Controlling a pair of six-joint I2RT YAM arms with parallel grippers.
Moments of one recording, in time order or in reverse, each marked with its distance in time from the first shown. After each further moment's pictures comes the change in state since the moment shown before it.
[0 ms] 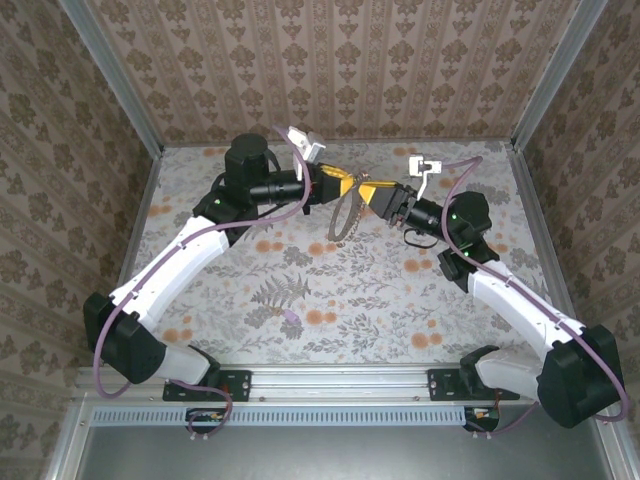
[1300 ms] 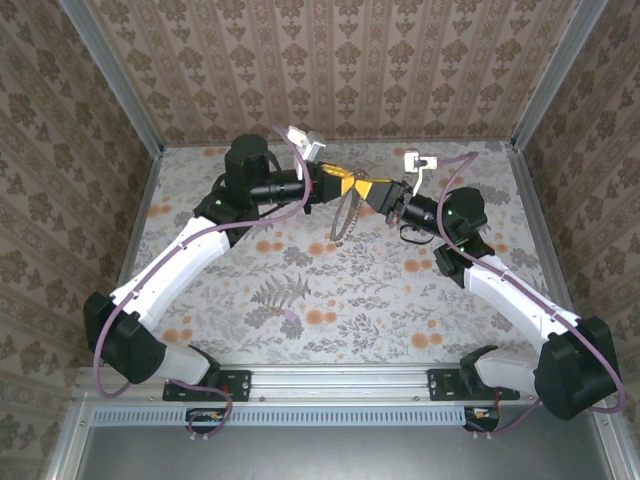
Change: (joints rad) left arm -0.009 0.000 -0.008 0.034 -0.013 -0.021; right arm 0.015 0.041 0.034 0.021 0.000 0.007
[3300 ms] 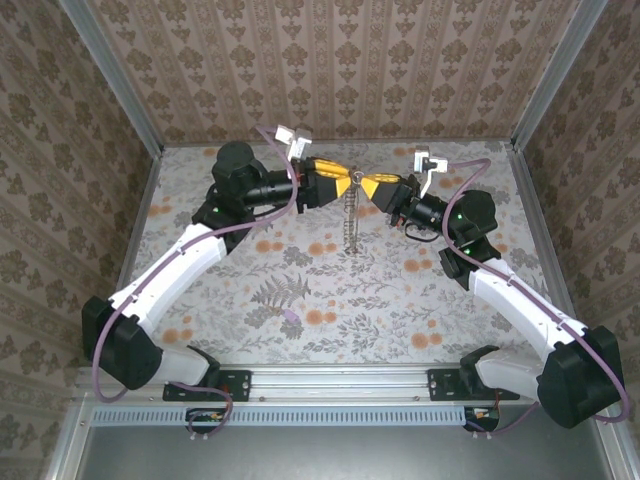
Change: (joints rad) left arm 0.029 -0.031 -0.101 0.266 0.103 -0.240; right arm -0.020 -0.040 0.000 0.052 -0.016 -0.112
